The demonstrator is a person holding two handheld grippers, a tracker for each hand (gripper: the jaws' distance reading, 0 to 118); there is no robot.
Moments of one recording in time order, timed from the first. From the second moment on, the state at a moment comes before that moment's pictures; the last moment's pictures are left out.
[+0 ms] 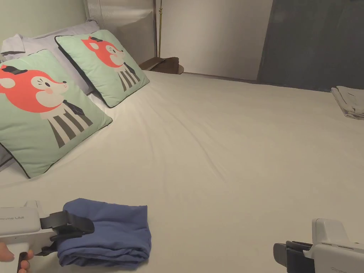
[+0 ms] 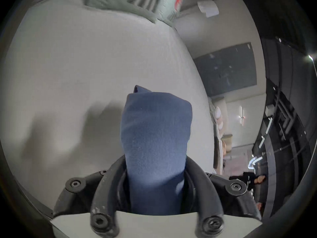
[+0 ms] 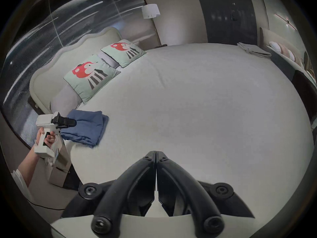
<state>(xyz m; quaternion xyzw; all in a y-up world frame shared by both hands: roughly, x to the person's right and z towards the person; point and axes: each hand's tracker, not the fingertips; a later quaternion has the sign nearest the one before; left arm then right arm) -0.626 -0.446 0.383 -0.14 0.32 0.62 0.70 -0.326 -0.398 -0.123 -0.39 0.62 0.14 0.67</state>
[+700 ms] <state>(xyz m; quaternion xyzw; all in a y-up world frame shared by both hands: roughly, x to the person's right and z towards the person) -0.592 -0.381 0.375 -0.19 0.52 0.35 0.76 -0.323 -0.387 -0.132 -0.38 0.61 0.12 0.68</state>
